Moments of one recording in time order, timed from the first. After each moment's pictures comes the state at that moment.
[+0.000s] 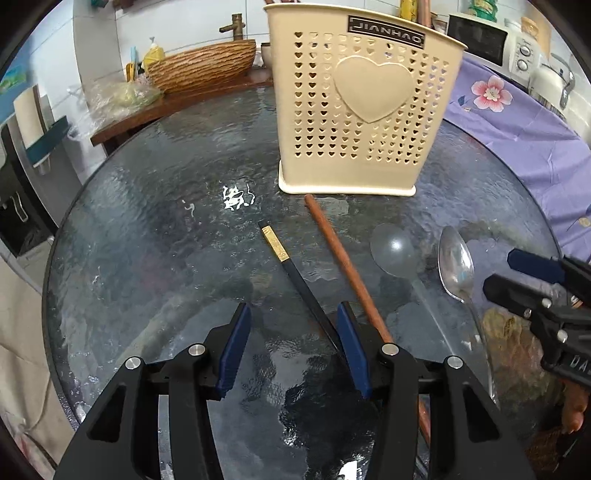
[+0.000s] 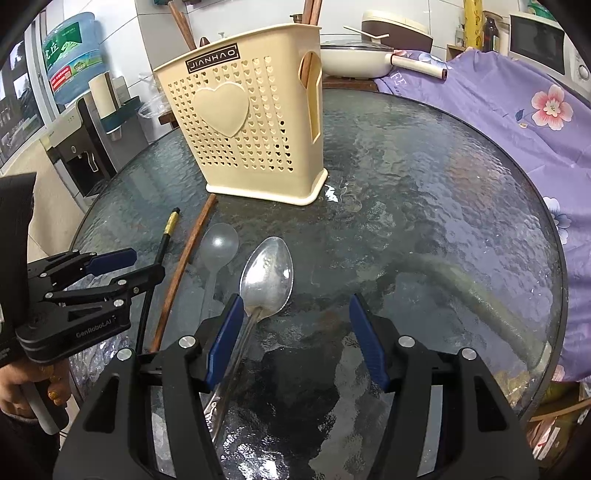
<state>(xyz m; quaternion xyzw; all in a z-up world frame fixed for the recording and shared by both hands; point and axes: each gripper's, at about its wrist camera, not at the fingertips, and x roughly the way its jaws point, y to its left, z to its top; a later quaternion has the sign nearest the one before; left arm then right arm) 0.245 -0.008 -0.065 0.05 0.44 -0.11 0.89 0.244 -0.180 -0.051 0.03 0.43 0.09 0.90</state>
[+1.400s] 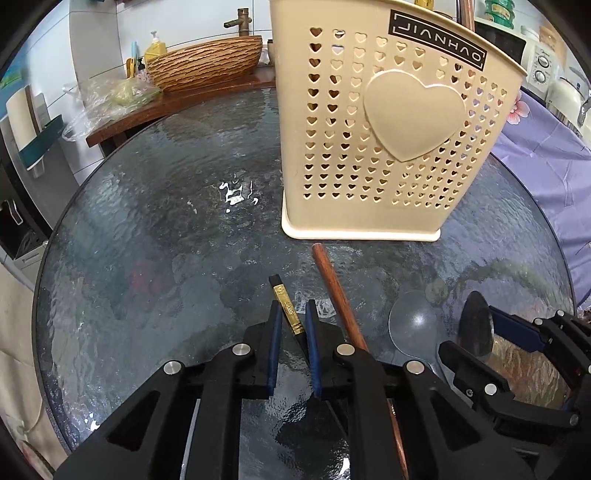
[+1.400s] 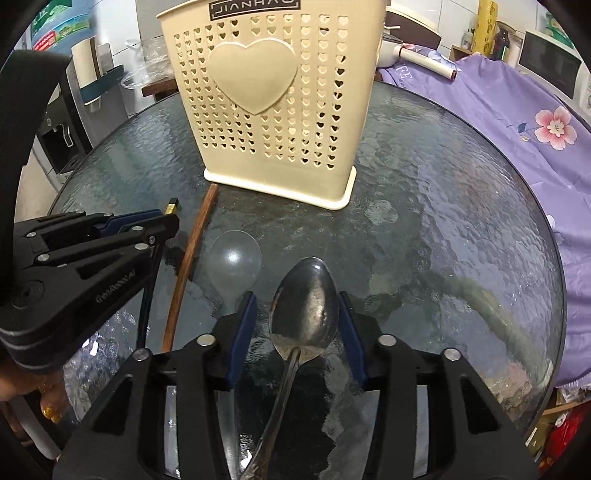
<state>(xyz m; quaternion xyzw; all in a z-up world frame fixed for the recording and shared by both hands) 0.297 -0.016 -0.063 0.04 0.44 -0.10 0.89 0.279 -0.124 -0.066 -0.03 0.46 0.04 0.89</state>
